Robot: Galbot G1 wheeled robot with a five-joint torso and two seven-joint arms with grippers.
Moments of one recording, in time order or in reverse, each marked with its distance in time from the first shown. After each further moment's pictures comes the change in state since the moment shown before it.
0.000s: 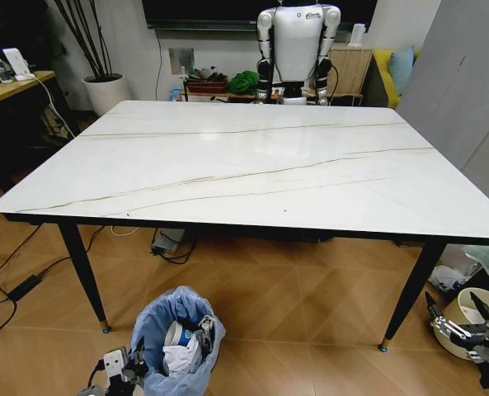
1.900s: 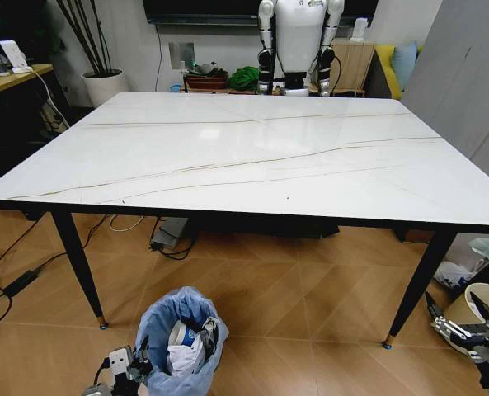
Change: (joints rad) left arm -0.033 0.009 0.026 0.037 -0.007 0.004 0.001; right arm 0.000 0.000 0.000 0.000 0.000 0.000 0.000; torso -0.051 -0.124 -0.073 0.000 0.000
